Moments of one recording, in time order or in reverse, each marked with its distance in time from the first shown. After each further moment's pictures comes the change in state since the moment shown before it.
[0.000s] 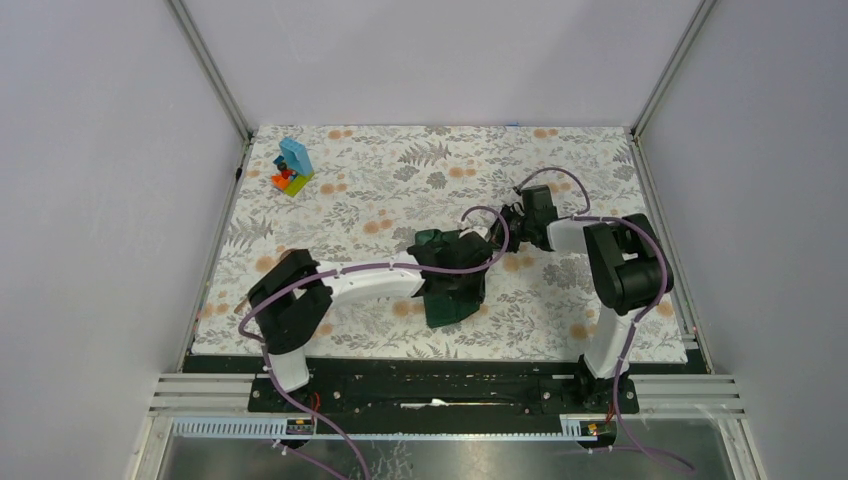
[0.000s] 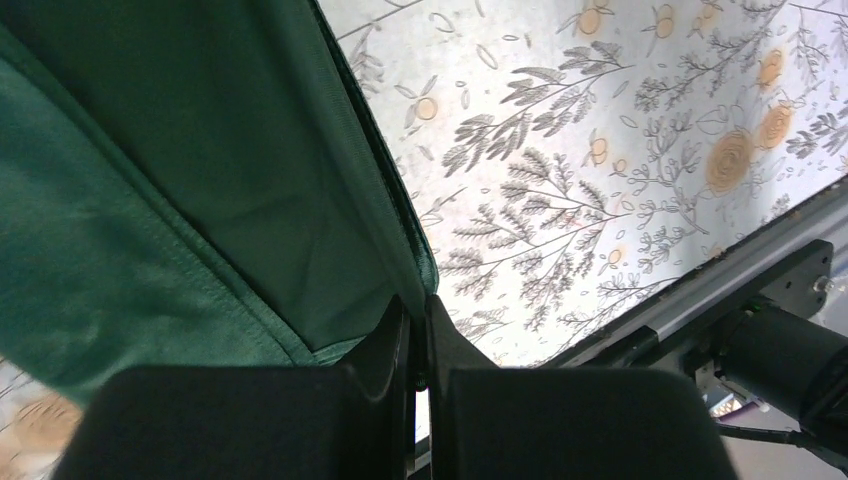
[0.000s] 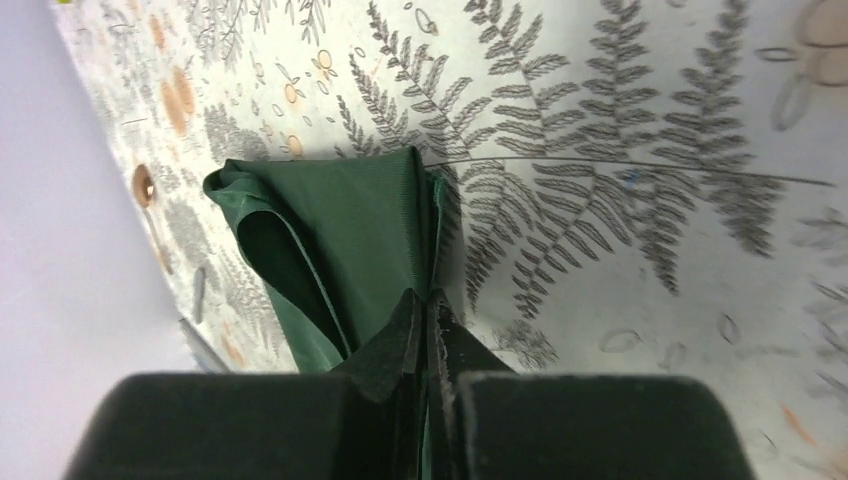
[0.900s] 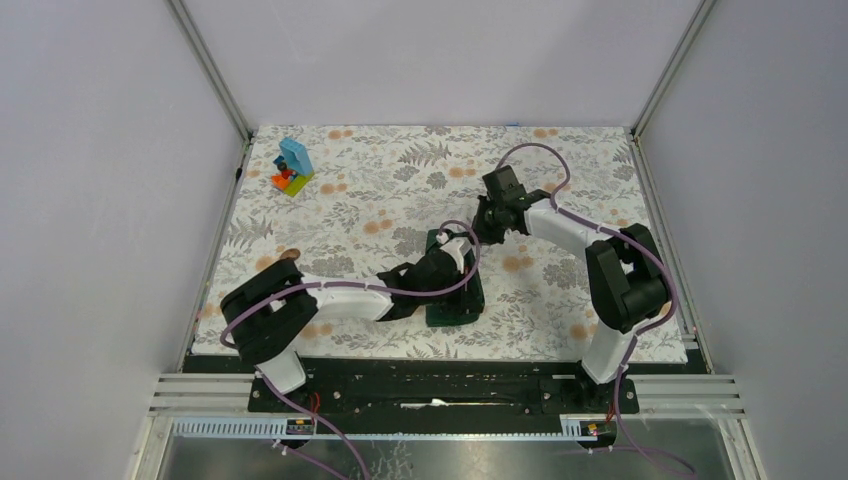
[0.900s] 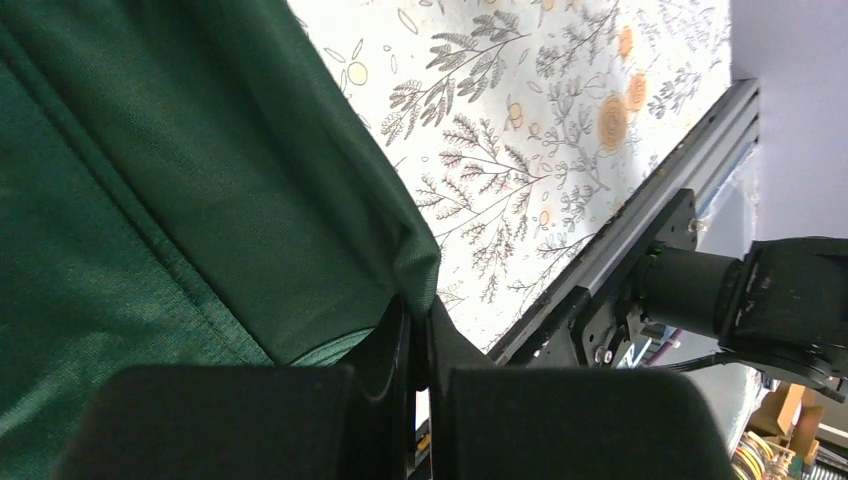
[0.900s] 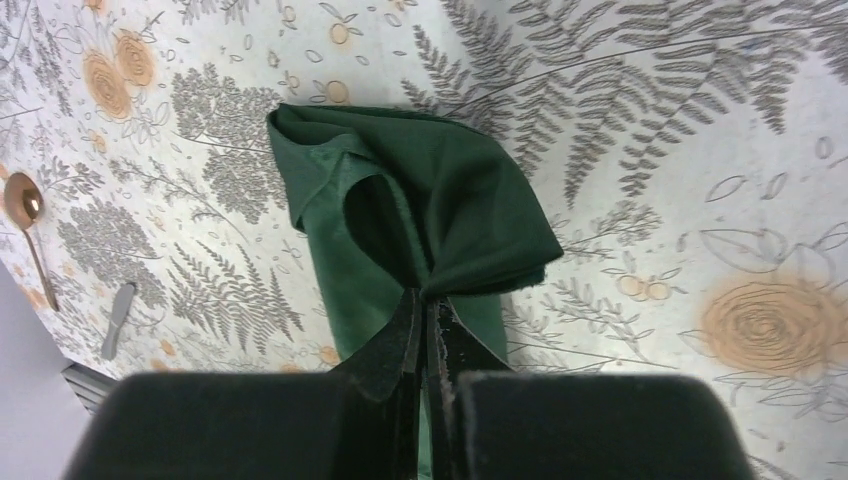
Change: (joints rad) left arm 0.033 -0.099 -0.388 0.568 0.189 -0.060; right arm 0.197 -0.116 0.273 -0.557 0.365 -0.053
